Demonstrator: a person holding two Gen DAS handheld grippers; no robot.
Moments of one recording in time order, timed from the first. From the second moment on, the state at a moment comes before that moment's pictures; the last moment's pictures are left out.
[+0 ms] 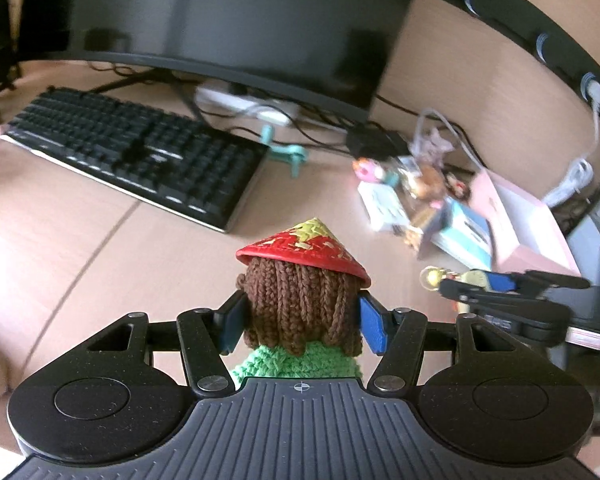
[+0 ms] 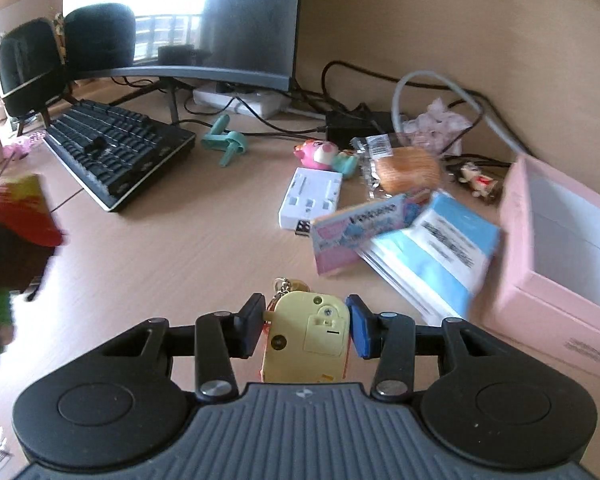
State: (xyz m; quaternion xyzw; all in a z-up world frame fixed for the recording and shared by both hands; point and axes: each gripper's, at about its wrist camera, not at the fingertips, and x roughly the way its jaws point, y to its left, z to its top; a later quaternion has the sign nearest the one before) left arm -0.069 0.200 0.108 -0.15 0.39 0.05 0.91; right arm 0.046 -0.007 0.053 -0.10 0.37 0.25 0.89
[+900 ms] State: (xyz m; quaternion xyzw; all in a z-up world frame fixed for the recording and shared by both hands) left arm 0.223 -0.069 0.112 -0.14 0.37 -0.14 0.91; right arm -0.046 -0.203 0.111 -0.02 0.32 0.04 0.95
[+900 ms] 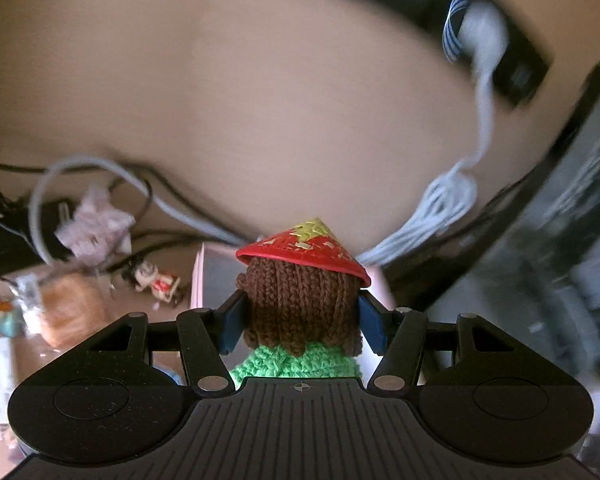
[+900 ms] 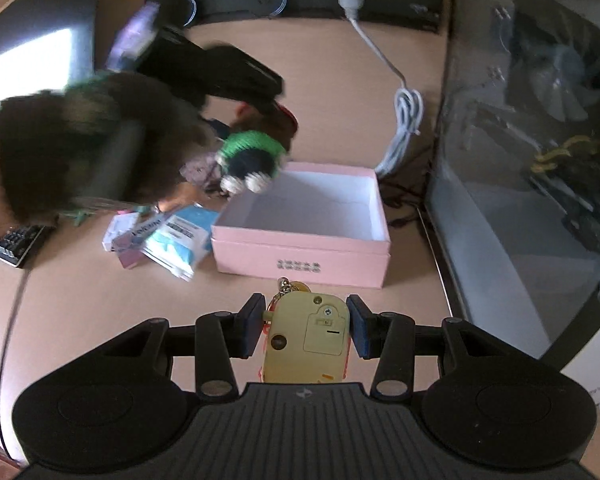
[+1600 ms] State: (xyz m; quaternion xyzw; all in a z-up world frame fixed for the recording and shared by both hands) left arm 0.110 -0.011 0.113 -0.10 0.31 -0.18 0.93; right arm 0.061 -0.240 0.140 0.06 0.33 0.06 0.94
